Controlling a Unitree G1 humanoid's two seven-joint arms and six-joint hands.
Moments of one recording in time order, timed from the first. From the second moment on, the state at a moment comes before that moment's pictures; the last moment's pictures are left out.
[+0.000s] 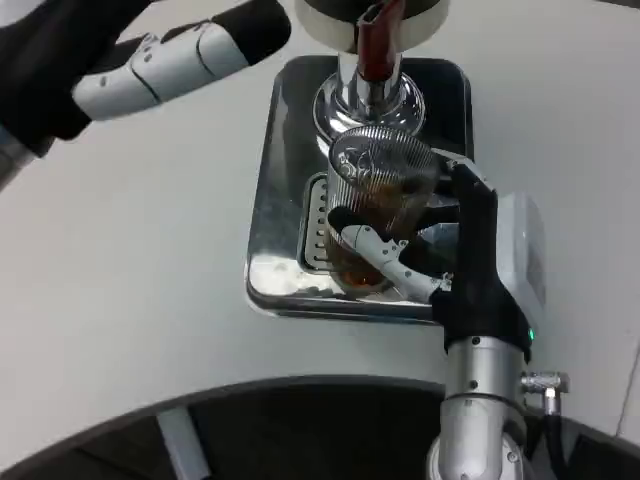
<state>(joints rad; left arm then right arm) -0.67 0.66 0.23 -0.17 -0.05 -0.19 -0.58 -0.37 0.10 0.30 -0.09 -0.55 0.31 -0.52</state>
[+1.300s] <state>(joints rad) -0.43 0.67 0.34 -0.22 -0.09 -0.20 -0.55 -0.23 0.05 0.24 -0.18 -0.56 0.18 -0.48</state>
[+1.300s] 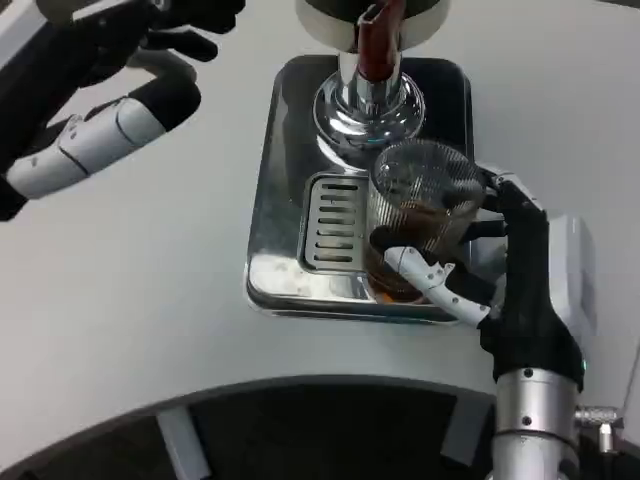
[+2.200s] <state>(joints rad) -0.25 0.68 0.35 -0.24 -0.01 -0.22 -0.51 -0.09 -0.03 0.21 -0.36 -0.56 0.14 -0.37</state>
